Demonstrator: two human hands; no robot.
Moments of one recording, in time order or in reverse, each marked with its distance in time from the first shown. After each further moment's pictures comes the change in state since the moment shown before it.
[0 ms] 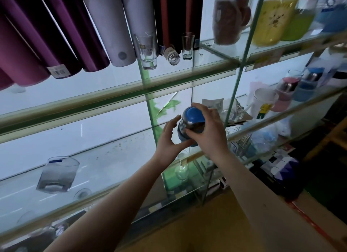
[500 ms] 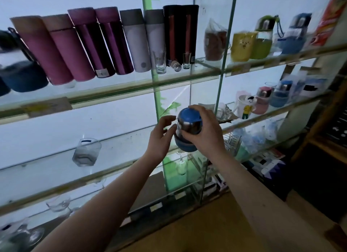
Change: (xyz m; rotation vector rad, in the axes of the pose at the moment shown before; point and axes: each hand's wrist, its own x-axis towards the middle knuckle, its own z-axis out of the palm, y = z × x) left_hand -0.112 0.071 -0.027 -0.042 0.139 0.132; right_hand -0.110 -0.076 -0.058 0.083 0.068 -0.148
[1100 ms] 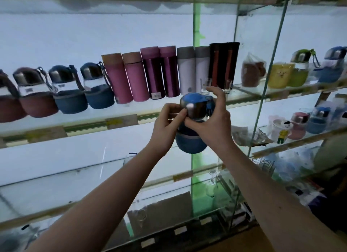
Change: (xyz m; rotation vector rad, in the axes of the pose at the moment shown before) left_hand -0.006 0.096 -0.140 -0.090 0.090 0.207; right_hand 0.024 -0.160 0.045 0.280 0.139 -0.146
